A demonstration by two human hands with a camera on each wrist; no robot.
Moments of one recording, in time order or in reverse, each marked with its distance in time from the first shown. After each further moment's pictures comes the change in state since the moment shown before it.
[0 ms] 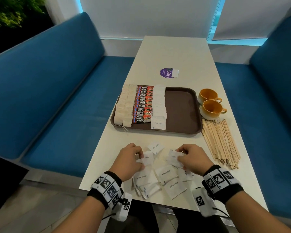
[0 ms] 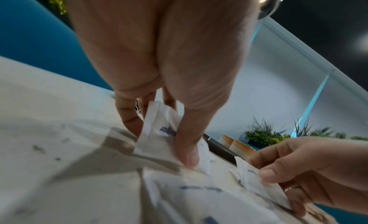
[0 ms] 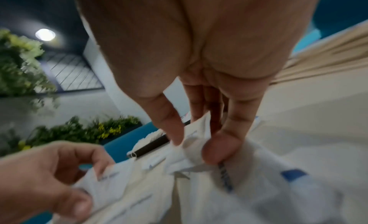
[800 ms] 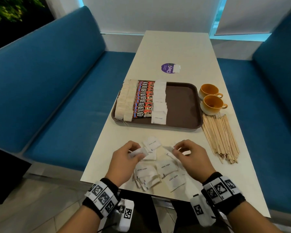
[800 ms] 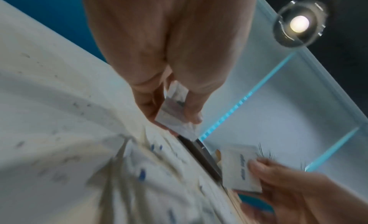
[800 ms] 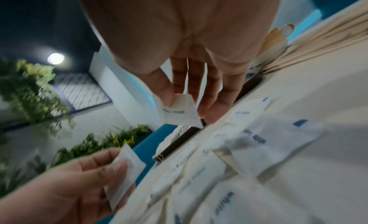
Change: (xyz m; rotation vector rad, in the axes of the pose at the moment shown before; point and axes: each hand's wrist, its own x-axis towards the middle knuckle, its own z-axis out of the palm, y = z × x) left_hand -0.039 0.005 0.006 -0.435 0.237 -0.075; right_hand -0.030 0.009 0.017 0.221 0.201 -0.285
